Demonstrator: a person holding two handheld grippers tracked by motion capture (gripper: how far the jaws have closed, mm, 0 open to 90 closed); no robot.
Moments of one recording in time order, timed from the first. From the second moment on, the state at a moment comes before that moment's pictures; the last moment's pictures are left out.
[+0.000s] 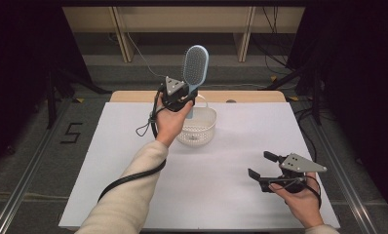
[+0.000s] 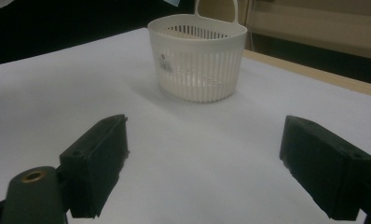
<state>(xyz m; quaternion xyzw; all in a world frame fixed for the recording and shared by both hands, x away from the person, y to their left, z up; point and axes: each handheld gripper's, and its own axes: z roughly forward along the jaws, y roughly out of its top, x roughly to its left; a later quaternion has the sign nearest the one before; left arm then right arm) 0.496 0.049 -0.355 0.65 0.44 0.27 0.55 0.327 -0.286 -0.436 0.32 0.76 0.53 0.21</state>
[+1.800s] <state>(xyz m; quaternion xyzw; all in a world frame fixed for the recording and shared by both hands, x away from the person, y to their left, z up) 0.504 0.035 -0.369 0.66 0.43 0.27 0.55 0.327 -0.287 -0.436 0.32 0.76 0.53 0.21</state>
